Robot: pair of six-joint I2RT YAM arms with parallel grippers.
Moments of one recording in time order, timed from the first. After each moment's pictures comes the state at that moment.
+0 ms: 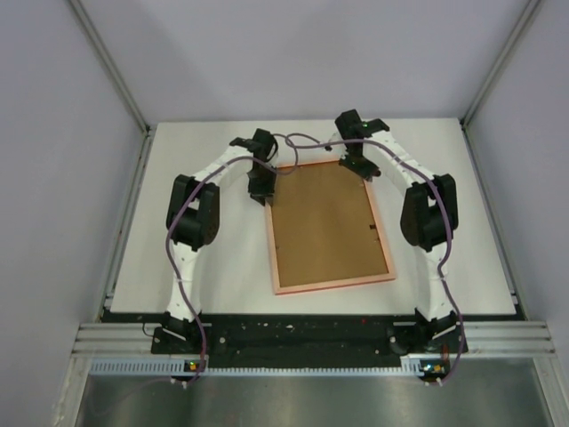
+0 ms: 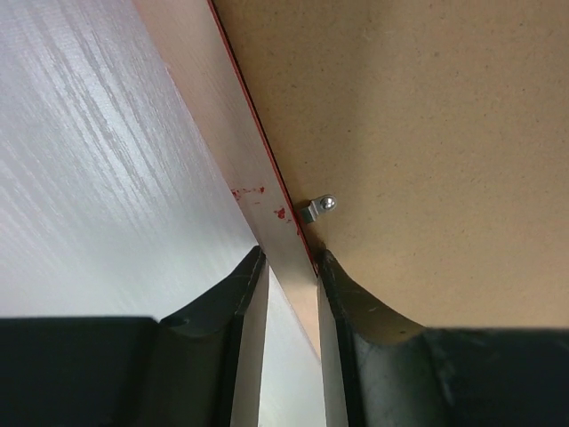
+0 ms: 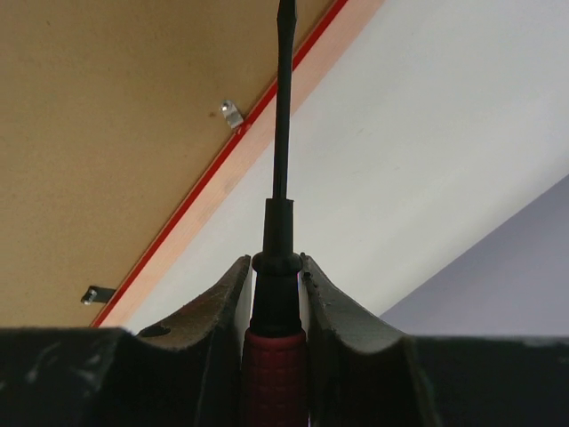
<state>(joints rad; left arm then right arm) -0.38 2.25 1.85 -0.92 0.11 -0.26 0.40 2.16 1.96 -1.08 0.35 -0.55</state>
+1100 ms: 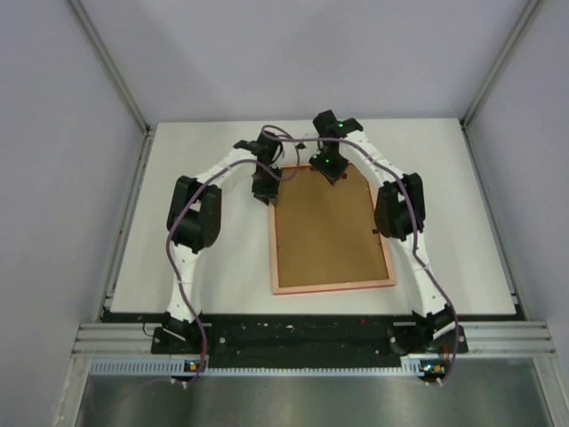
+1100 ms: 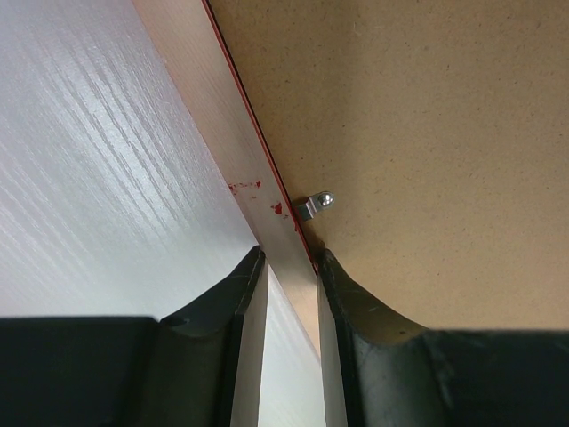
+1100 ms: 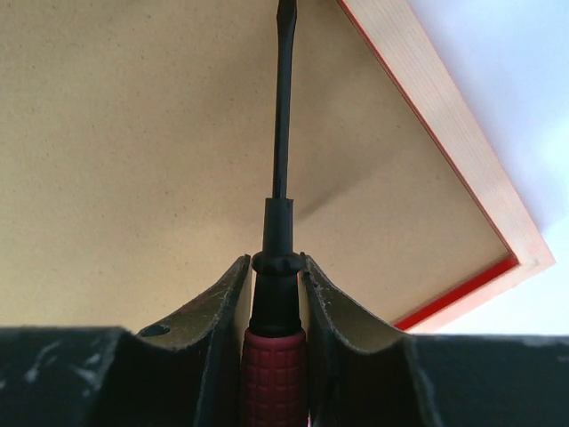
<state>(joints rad) -0.41 2.23 1.82 -0.86 0.09 -0.21 0.47 2.46 2.36 -1.15 0.01 -0.48</state>
